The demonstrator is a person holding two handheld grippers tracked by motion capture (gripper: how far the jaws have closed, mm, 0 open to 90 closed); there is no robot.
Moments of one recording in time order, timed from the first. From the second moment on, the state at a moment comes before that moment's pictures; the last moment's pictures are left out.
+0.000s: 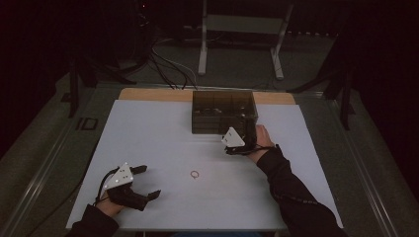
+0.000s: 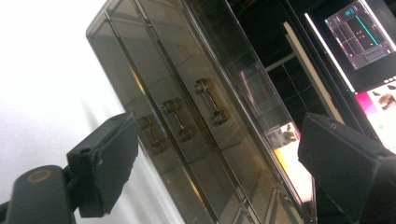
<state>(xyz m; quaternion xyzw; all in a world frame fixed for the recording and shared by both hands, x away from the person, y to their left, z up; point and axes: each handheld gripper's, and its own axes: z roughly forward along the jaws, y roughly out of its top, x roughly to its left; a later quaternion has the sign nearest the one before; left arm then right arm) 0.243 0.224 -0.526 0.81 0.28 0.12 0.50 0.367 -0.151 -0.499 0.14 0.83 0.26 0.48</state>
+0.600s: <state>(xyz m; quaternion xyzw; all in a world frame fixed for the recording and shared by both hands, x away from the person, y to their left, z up) 0.243 0.223 -0.526 0.81 0.28 0.12 0.50 0.372 -0.135 -0.513 0.11 0.83 0.18 0.52</state>
